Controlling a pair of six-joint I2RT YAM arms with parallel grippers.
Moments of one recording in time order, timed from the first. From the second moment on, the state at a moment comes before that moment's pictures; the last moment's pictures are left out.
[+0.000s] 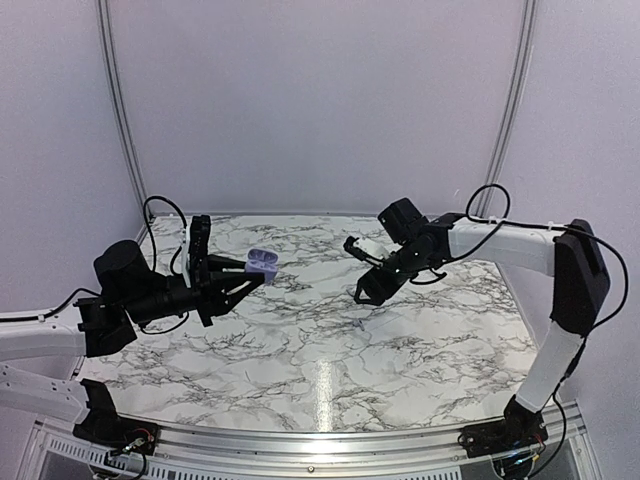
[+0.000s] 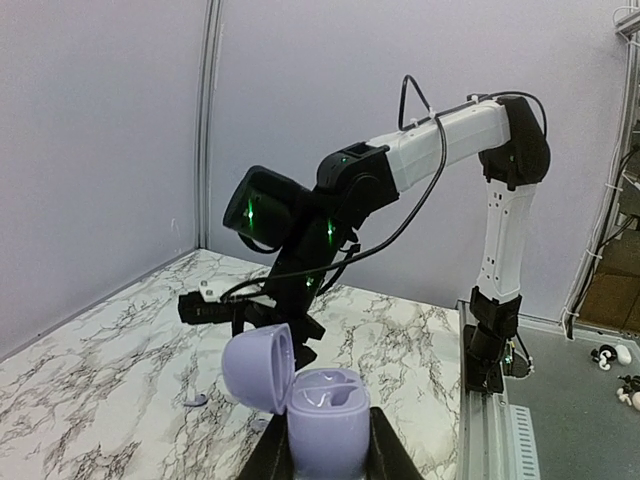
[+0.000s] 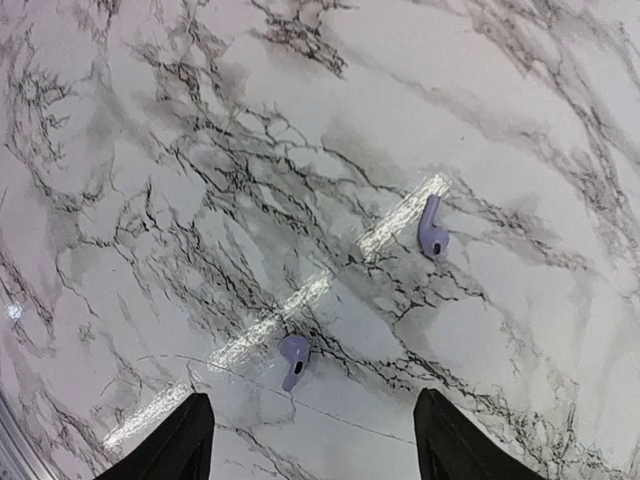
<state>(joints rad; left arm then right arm) -0.89 1.00 0.54 0.52 0.35 -0.14 0.63 1.73 1.28 -0.59 -0.24 -0.17</state>
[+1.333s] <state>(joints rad) -0.89 1.01 0.54 0.51 0.35 -0.14 0.74 2.13 1.59 -0.92 -0.04 -0.22</state>
